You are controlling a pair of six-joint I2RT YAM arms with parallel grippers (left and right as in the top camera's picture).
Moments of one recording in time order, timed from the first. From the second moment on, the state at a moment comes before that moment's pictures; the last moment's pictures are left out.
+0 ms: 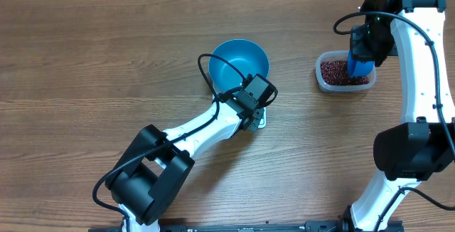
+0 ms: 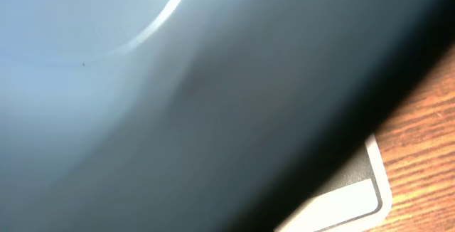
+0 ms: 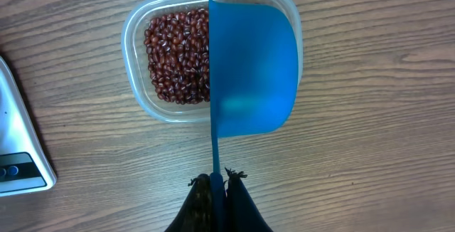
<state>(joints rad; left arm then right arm) -0.74 1.92 1.21 -0.50 -0.18 -0.31 -0.04 2.01 2.14 -1.60 0.11 0.06</state>
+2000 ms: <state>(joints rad) -0.70 1.73 1.43 -0.82 -0.13 -0.35 -0.04 2.01 2.14 -1.60 0.11 0.06</state>
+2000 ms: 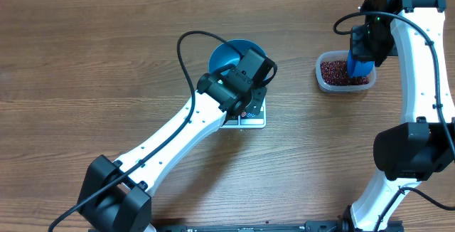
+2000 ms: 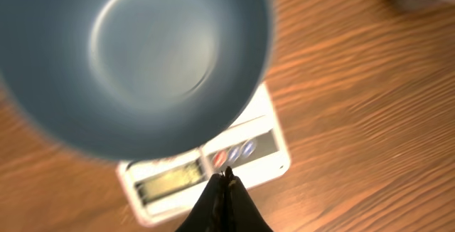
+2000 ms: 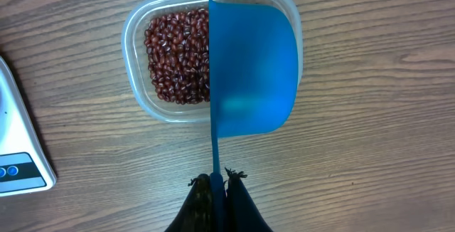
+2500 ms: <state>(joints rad) -0.63 1.73 1.43 -1.07 -0.06 -0.42 -0.04 2.01 2.14 -1.59 0.11 0.06</state>
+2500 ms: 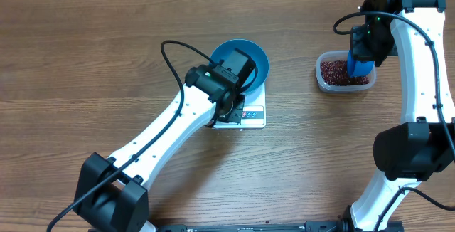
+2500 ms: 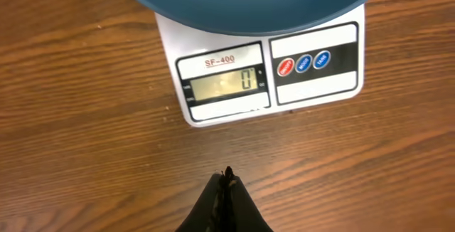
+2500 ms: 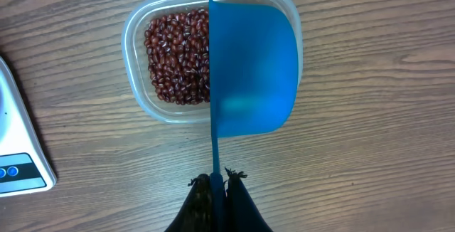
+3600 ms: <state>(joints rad) -0.58 1.73 1.62 -0.96 -0.05 -0.34 -0.04 2.01 2.13 -1.63 0.13 0.07</state>
